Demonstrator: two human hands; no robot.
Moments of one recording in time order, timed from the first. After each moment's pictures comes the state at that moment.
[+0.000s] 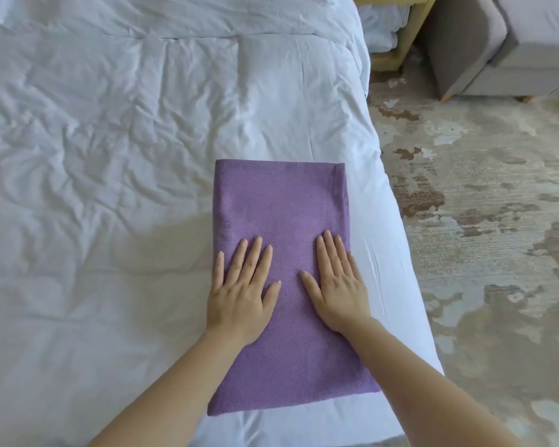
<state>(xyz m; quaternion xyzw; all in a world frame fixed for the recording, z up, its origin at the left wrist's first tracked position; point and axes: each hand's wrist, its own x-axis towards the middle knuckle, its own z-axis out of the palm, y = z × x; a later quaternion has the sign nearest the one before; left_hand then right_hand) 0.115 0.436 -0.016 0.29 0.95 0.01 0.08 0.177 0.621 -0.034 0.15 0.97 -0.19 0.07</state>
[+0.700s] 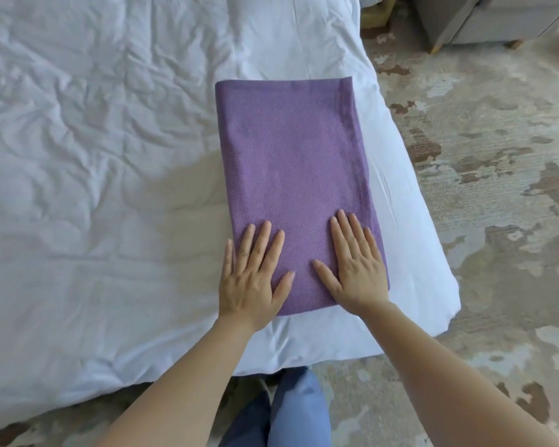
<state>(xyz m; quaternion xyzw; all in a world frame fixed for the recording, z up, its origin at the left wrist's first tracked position) 0.208 0.364 -0.051 0.35 0.93 0.08 0.04 0.286 0.557 -0.055 0.14 0.98 -0.13 0.01</state>
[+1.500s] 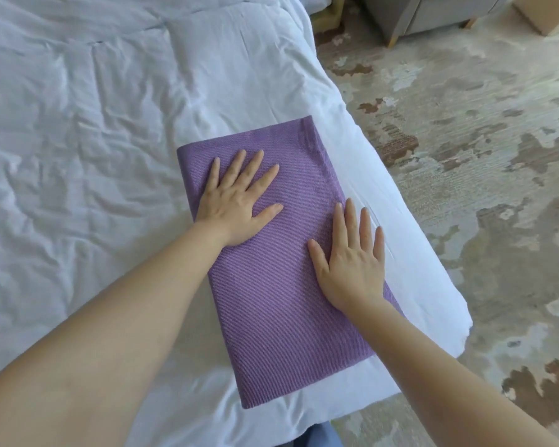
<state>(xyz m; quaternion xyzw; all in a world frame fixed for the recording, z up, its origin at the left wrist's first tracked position) -0.014 0.479 -0.011 0.50 0.87 -0.03 0.04 0.194 0.576 -0.017 0.37 0.92 -0.15 0.00</state>
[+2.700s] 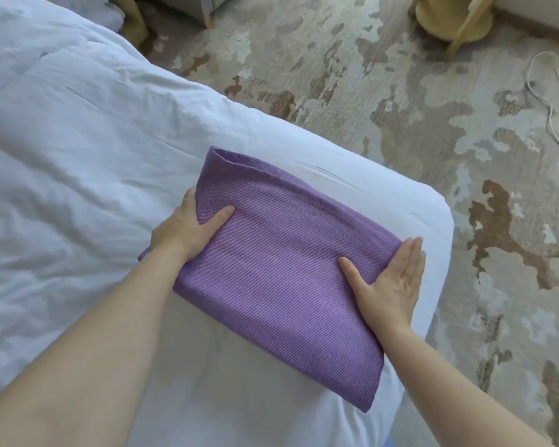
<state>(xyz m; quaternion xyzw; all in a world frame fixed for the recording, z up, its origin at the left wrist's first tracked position) -0.120 0.517 -0.056 0.51 0.81 0.10 0.26 0.206 0.468 -0.049 0.79 0.55 -0.26 -0.12</state>
